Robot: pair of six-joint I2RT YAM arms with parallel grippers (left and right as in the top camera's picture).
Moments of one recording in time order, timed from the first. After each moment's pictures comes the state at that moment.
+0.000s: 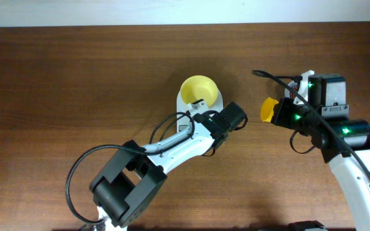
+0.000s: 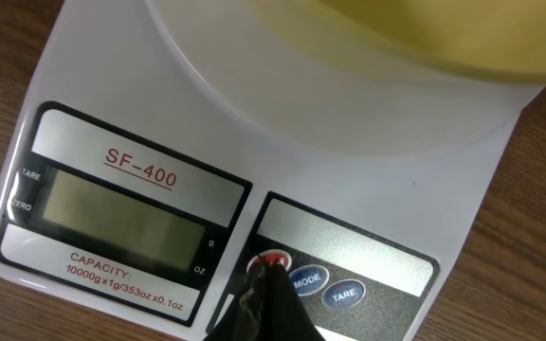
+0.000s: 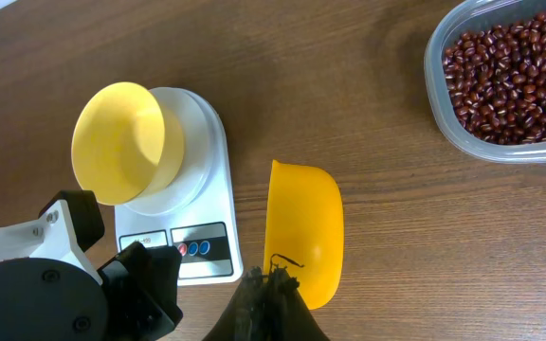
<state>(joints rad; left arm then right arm) -0.83 1.97 1.32 -0.64 -0.34 -1.21 0.09 1.22 1.13 -0.83 -0.17 0.38</state>
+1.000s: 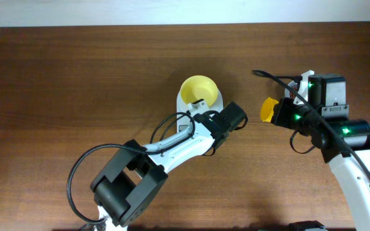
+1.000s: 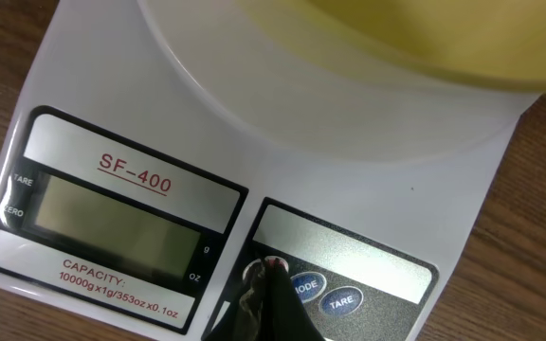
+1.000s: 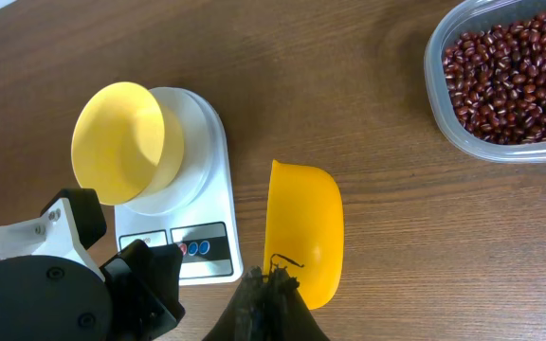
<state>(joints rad) -0.83 1.98 1.32 -0.63 -0.35 -1.21 0.09 1.22 1.13 -0.83 -0.17 0.38</state>
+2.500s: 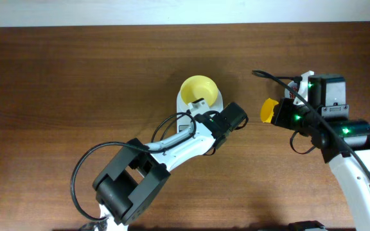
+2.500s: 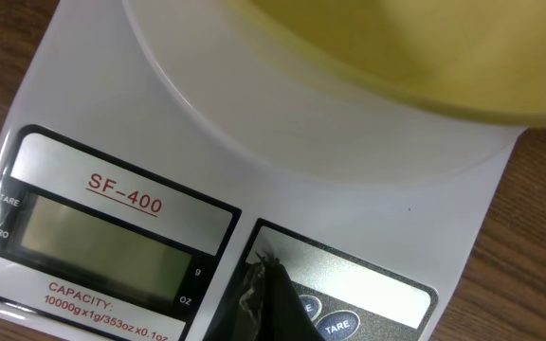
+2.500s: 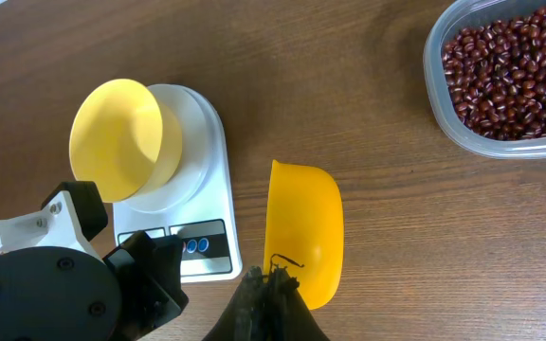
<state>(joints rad) -0.83 1.99 1.32 -0.60 -0.38 -1.21 0.09 1.22 1.13 -0.83 -0.17 0.38</state>
